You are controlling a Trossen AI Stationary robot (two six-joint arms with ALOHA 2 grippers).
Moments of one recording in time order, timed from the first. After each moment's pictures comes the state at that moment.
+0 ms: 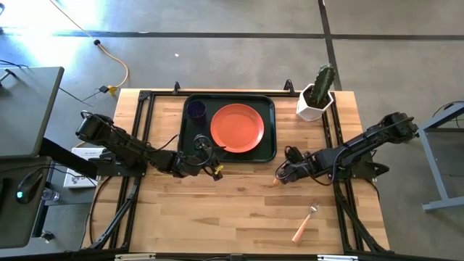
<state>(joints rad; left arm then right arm) -0.29 1.53 0.68 0.48 -0.81 -0.08 0.33 1.29 0.47 -0.36 0.37 1.20</state>
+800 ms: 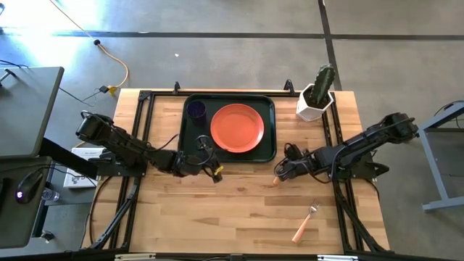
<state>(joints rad) -0.27 1.53 0.68 0.47 -0.71 -0.10 0.28 1.29 0.48 -0.33 0.42 1.15</state>
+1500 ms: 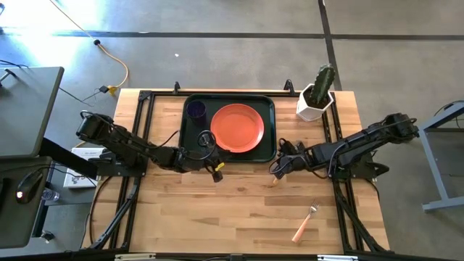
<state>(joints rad) -0.23 1.53 0.68 0.47 -0.58 -0.14 0.24 1.29 0.57 -0.35 0.47 0.88</state>
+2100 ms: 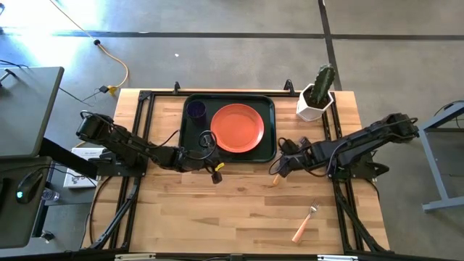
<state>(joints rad) -0.22 1.53 0.68 0.47 -0.53 -0.12 0.24 1.29 0.70 -0.68 0.50 0.88</state>
